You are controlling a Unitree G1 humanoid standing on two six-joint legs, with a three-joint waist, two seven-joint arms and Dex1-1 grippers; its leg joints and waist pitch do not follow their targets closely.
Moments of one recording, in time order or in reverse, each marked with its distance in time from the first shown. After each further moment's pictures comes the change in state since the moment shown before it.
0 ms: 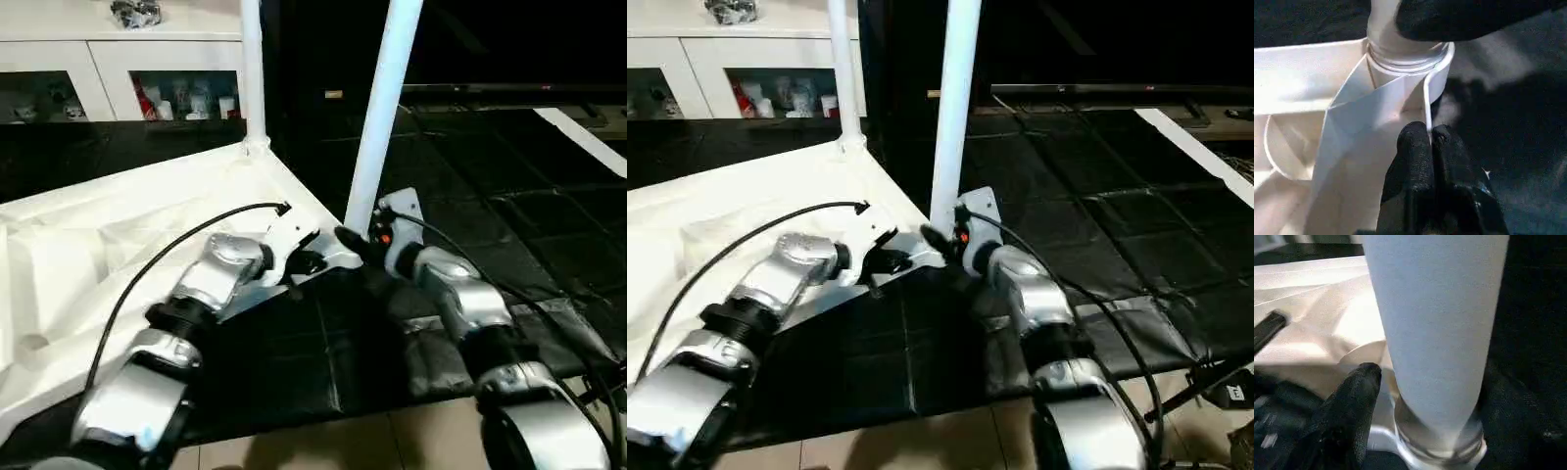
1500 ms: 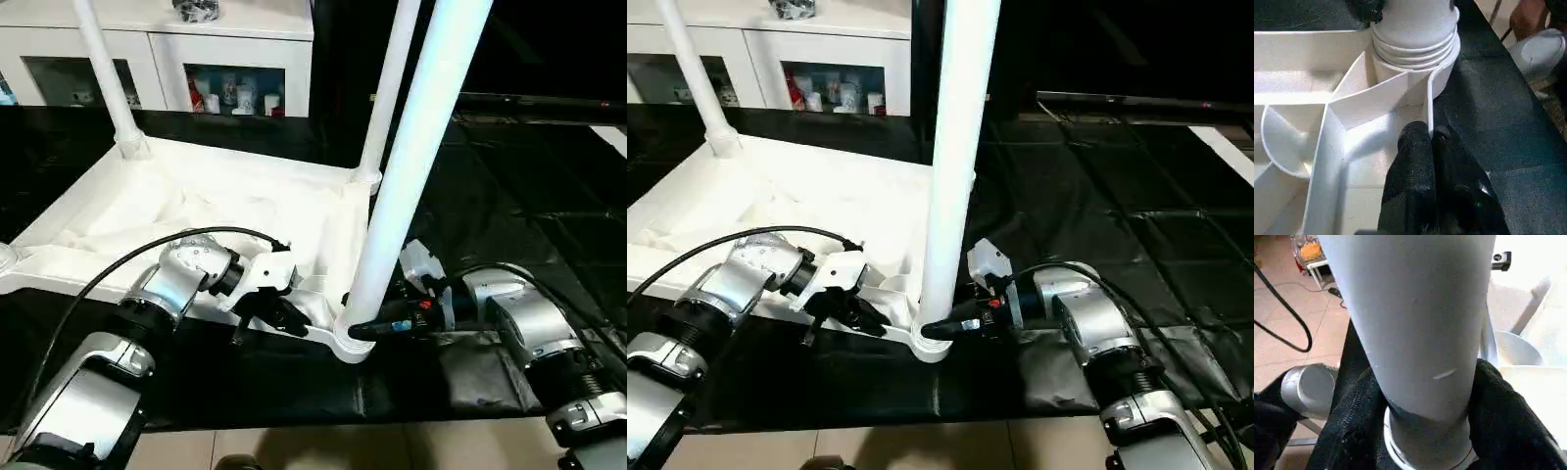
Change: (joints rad) left arm 0.035 0.151 -0.123 -0.039 -0.051 -0.284 -0.587; right arm 0.127 -0.277 0.210 -0.249 0.065 0.015 0.761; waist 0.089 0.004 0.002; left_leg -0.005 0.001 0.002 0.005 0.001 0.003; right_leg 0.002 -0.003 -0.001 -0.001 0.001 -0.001
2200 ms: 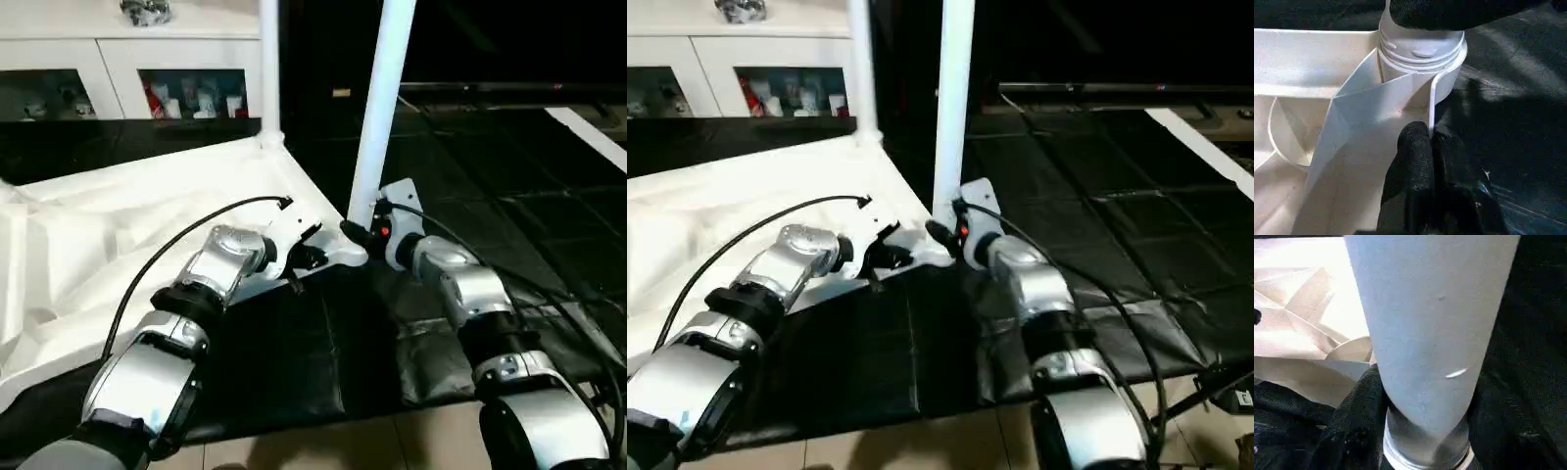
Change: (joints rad) left arm -0.129 -0.218 0.169 0.185 0.051 0.331 0.673; right arm -0.222 0.309 -0.206 0.285 -0.161 0.069 -0.933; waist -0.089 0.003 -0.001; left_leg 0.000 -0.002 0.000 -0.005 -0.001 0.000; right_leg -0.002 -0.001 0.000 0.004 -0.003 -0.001
